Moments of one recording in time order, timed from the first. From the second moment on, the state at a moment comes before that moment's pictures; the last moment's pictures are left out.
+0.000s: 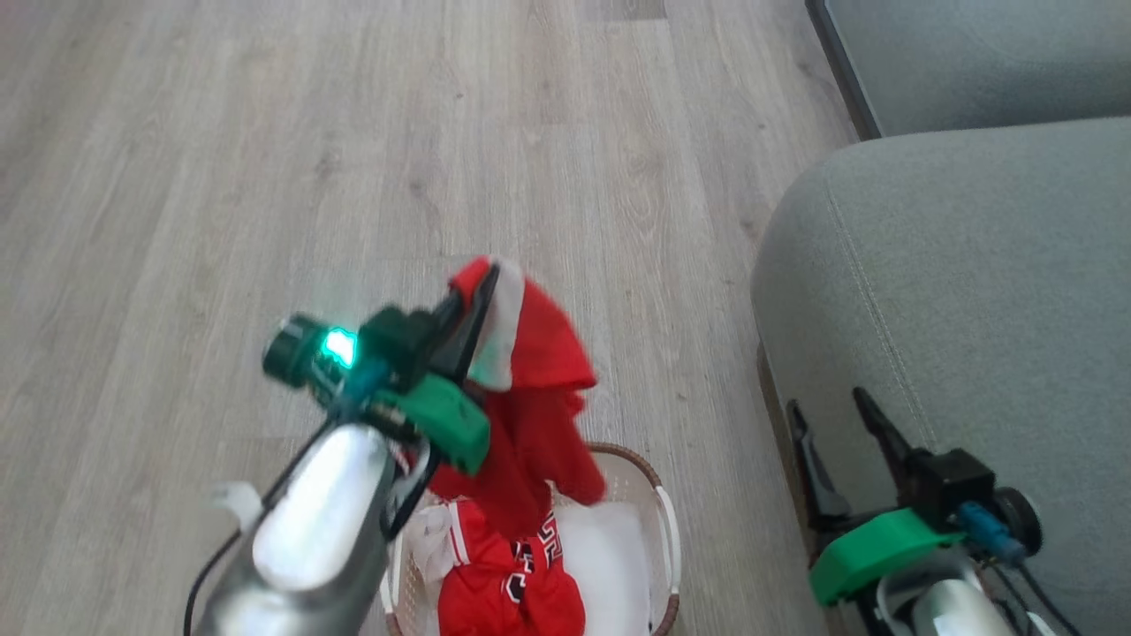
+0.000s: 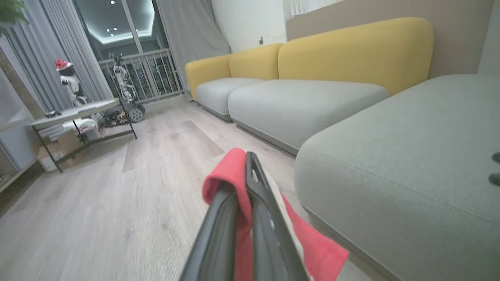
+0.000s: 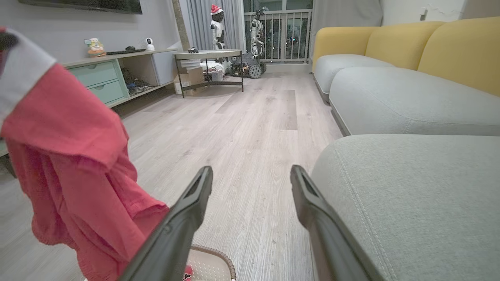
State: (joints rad) left arm -0.44 0.09 -0.48 0.49 -0.13 -0.08 -0.25; right arm -0.03 -0.04 0.08 0.28 0.10 0.13 -0.25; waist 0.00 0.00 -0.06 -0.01
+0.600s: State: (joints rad) left arm -0.59 0.05 -0.59 0.39 -0.19 -0.10 -0.18; right arm -0.15 -0.05 0.33 0.43 0.13 0.13 -0.25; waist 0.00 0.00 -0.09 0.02
